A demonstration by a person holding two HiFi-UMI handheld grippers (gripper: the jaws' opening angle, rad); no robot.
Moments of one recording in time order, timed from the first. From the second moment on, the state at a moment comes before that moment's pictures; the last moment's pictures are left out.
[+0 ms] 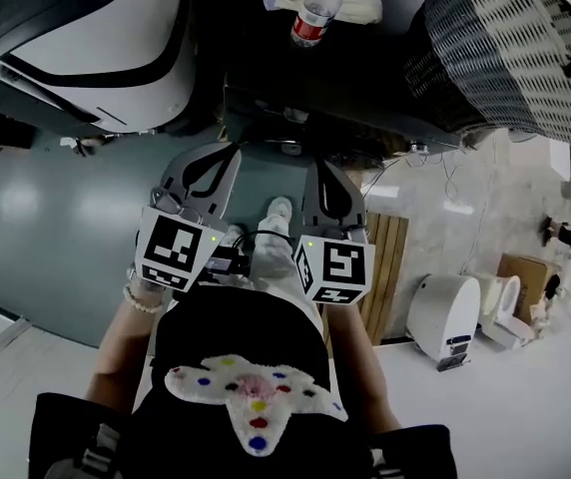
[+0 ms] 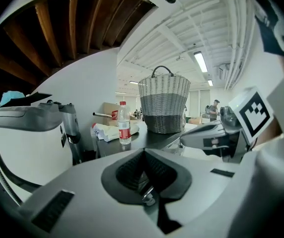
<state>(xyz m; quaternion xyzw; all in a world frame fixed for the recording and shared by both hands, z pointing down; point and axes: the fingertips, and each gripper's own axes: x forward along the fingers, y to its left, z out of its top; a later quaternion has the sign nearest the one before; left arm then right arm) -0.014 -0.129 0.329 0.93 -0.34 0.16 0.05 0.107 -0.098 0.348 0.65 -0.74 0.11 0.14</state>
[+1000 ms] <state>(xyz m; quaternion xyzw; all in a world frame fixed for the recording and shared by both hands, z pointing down) -0.035 -0.113 0.322 0.93 -0.34 0.16 0.05 0.092 -0.080 0.331 0.63 -0.76 0.11 0.14</state>
